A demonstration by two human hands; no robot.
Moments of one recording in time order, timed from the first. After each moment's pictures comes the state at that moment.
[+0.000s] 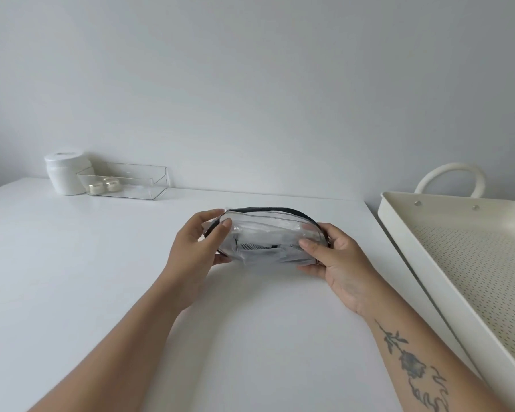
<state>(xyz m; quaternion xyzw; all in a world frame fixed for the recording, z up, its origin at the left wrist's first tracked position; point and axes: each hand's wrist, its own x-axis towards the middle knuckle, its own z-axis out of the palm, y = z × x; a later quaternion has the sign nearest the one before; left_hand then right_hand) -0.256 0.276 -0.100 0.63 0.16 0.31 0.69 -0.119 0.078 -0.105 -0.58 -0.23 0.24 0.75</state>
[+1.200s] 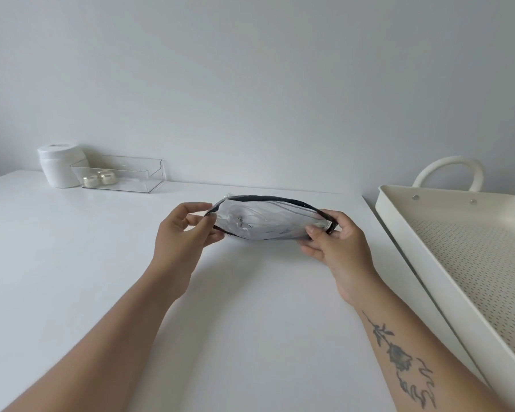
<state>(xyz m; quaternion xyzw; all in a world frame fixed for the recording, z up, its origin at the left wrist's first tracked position) -0.257 0.281 -0.101 0.62 0.21 0.36 0.66 -0.118 0.081 -0.107 -0.60 -0.17 0.11 0.77</state>
